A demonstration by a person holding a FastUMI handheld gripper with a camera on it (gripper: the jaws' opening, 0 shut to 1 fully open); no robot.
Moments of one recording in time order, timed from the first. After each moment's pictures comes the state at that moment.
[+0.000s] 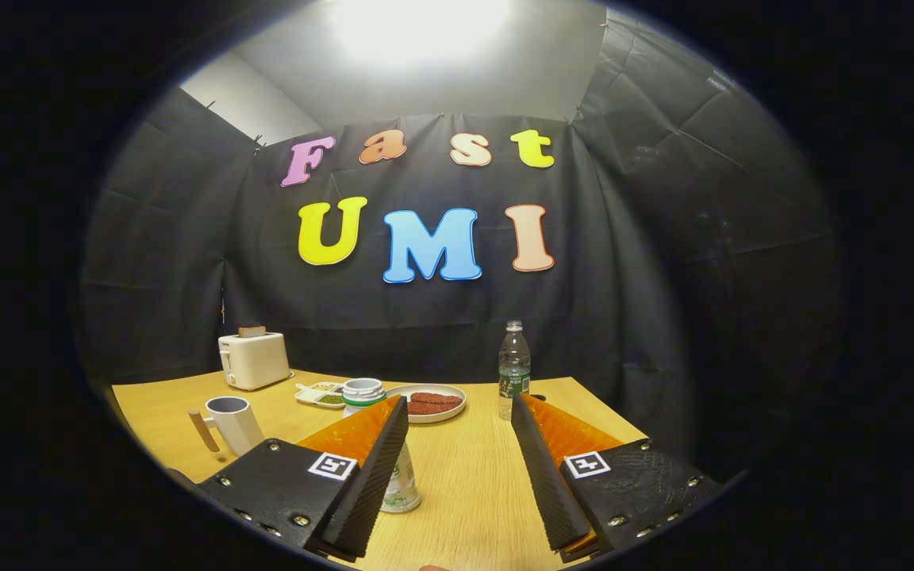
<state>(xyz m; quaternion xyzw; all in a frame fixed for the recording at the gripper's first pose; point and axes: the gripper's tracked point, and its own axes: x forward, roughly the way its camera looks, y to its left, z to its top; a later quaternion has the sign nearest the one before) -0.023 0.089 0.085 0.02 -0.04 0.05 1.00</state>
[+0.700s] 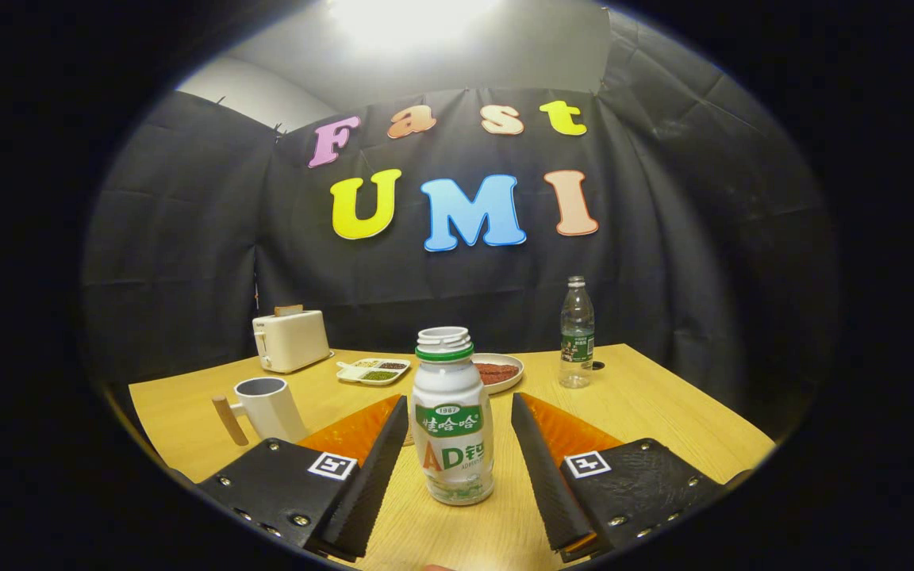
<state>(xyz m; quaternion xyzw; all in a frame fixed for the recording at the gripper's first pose) 0.003 0.162 0.037 0.03 0.00 0.11 0.99</state>
